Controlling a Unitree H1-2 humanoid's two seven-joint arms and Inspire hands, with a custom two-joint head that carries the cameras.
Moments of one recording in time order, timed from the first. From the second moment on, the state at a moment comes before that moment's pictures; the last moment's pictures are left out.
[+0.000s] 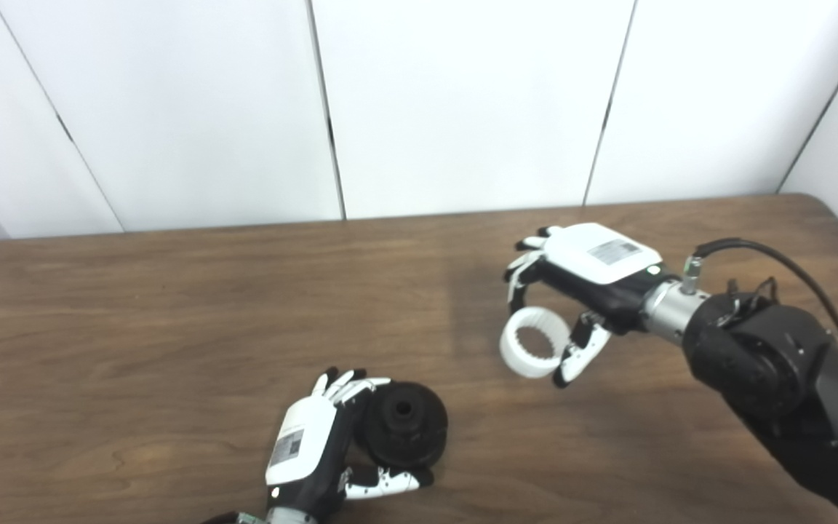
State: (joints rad) left arm 0.13 0.11 -0.38 -0.16 0.80 0.05 0.07; right arm -0.38 -0.58 0.37 -0.57 -0.80 0.30 0.75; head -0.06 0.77
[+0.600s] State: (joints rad) left arm 0.14 0.10 -0.44 -0.22 0.85 0.15 0.06; right arm -0.38 -0.42 0.40 -0.62 -0.85 0.22 0.83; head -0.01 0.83
